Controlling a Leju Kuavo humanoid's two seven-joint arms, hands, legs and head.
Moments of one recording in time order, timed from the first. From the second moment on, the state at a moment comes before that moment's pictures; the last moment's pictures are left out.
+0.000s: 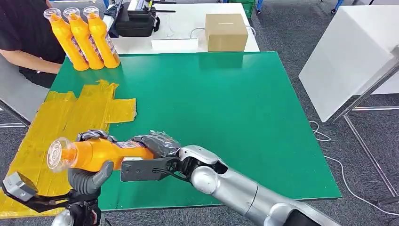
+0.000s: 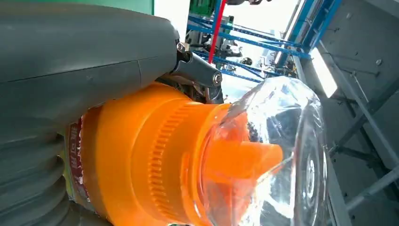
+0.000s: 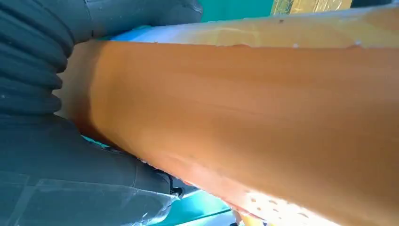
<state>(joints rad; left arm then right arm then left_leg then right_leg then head) 0.12 -0.17 -0.09 -1.83 0.31 -0.25 -0.36 -0.62 0.08 1.02 -1.30 0.22 0.21 0.14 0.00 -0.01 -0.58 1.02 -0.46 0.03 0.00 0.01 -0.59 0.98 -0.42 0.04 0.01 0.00</state>
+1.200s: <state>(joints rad) -0.03 0.11 -0.07 -1.36 -1.54 0.41 -0.05 -0.38 -0.13 0.62 -1.70 0.35 0.11 0.06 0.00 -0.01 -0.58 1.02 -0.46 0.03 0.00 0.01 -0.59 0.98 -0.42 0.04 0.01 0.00</state>
